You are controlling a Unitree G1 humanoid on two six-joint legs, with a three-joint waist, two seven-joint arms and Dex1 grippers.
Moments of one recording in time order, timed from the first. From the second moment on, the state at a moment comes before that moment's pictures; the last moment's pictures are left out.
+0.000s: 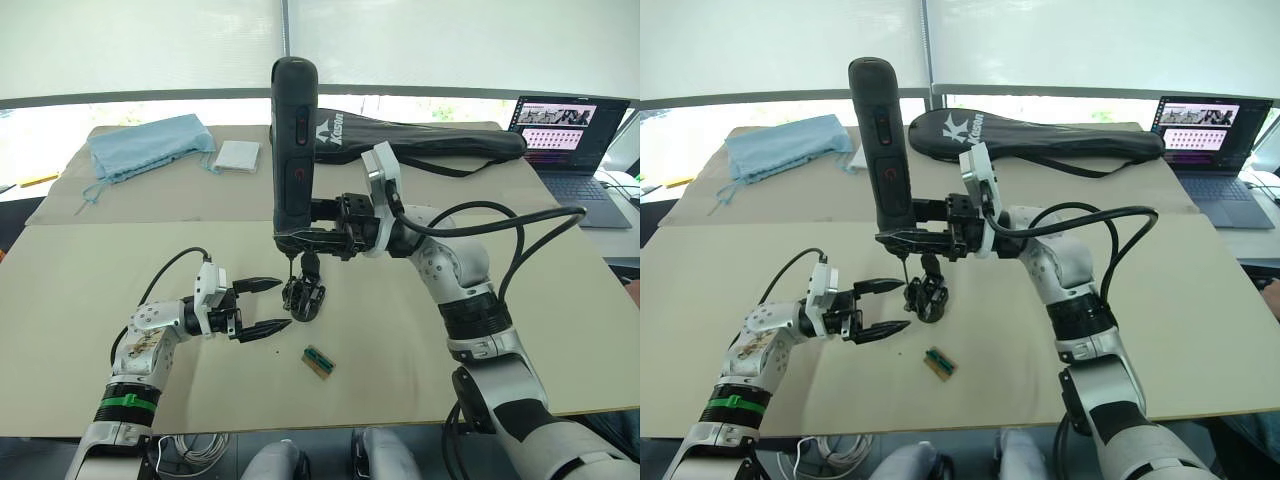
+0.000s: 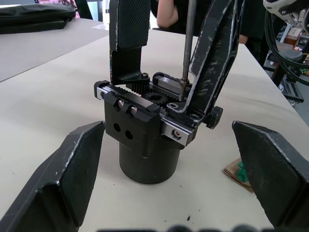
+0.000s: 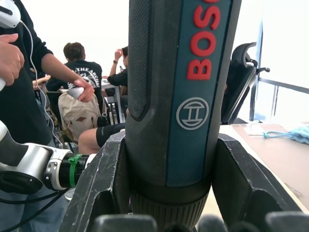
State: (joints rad) left arm -0.33 0.50 0.02 0.27 -0.45 0.00 -1.34; right arm -0.88 -0.22 0.11 0.17 0.57 0.41 1.22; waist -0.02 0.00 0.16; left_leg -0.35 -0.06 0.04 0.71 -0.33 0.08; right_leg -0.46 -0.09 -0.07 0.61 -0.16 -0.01
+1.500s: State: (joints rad) left arm -0.33 0.50 0.02 0.26 -0.43 0.01 -1.32; right arm -0.88 -0.21 0.11 0.21 0.52 0.37 1.25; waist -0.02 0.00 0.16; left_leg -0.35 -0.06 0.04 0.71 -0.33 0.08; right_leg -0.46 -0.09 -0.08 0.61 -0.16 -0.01
